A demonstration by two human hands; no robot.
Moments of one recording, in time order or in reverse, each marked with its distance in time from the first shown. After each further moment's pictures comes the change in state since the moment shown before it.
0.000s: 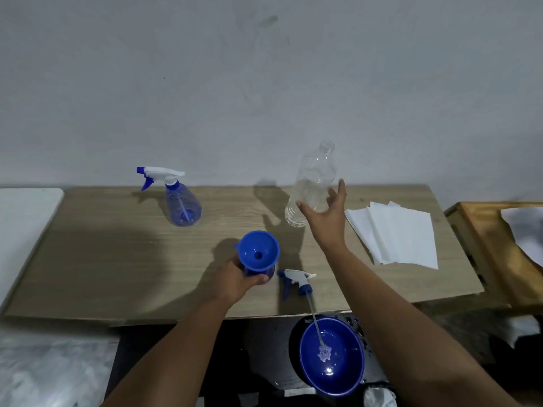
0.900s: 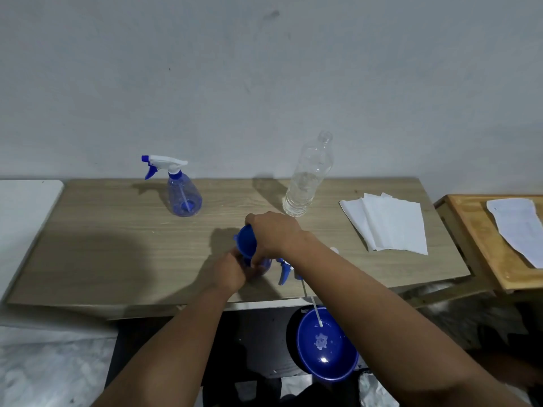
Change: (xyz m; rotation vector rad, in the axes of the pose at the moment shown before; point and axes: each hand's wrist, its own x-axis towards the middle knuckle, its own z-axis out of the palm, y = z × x) left_hand -0.030 0.011 -0.017 0.144 -0.047 0.009; right_hand -0.093 -0.086 0.054 -1.270 -0.797 -0.376
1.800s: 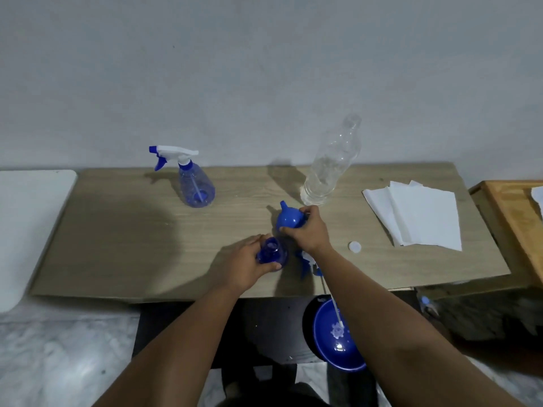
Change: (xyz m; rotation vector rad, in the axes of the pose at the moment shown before) left_hand 0.011 -0.008 -0.008 0.105 0.008 0.185; right_hand 0.063 0.078 0.122 1.054 0.339 0.421
